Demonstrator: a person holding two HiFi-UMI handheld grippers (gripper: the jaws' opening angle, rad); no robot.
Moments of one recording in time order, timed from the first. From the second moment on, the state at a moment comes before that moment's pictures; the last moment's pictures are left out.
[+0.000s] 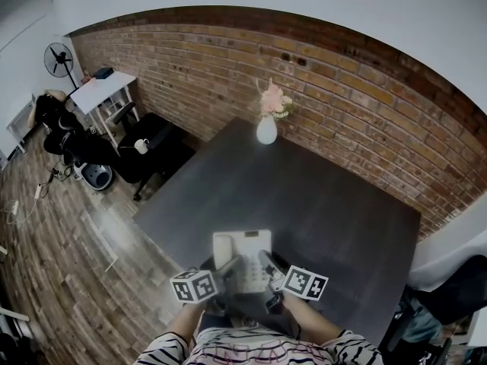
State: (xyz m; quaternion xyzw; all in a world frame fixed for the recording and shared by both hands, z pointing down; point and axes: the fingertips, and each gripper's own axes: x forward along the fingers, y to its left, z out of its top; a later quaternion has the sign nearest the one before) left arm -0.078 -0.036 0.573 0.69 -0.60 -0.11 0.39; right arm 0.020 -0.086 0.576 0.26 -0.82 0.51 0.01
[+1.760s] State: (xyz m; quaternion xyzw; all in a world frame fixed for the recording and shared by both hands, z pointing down) left arm -0.257 -0.385 0.642 0.77 -0.45 -0.02 0.44; right arm -0.142 -0.393 0.648 0.43 -0.72 0.54 -0.07
